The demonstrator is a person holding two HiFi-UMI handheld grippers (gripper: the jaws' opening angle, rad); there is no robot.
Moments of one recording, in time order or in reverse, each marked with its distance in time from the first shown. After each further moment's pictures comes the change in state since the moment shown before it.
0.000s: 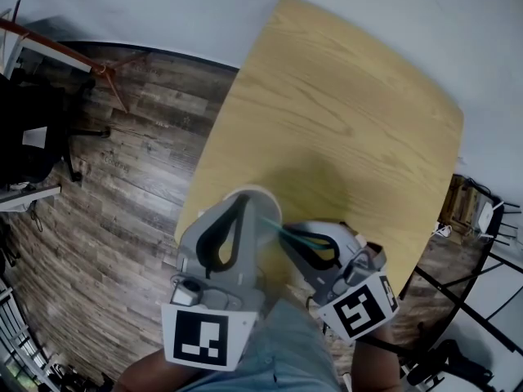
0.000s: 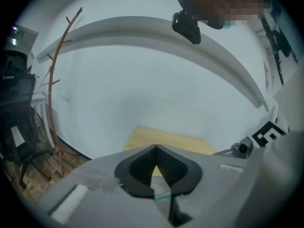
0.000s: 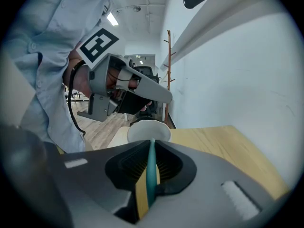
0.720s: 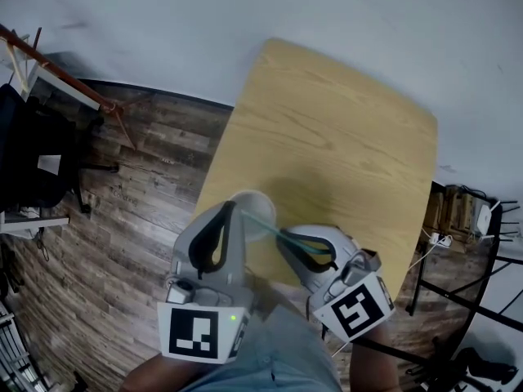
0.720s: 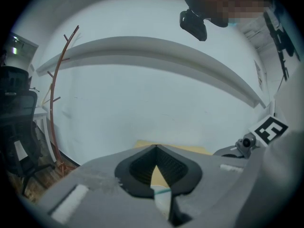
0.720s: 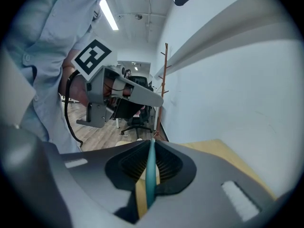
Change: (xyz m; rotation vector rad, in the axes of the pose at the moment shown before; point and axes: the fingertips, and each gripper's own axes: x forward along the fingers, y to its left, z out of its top) left arm -0.048 -0.010 0.045 0.085 -0.134 0.001; right arm -0.039 0.007 0.049 -0.009 -0.079 -0.135
